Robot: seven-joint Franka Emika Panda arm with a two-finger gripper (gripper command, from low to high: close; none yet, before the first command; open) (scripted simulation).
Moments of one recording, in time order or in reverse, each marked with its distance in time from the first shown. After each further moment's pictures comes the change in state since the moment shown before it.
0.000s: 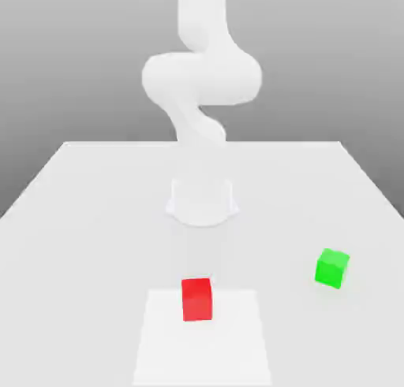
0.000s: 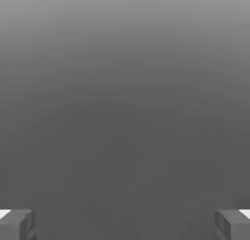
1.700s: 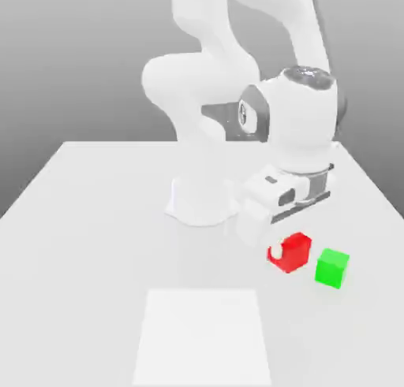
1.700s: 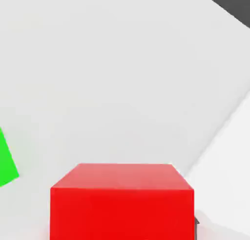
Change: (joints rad) arm 0.380 0.570 0.235 -0.501 0.096 0.354 -0.340
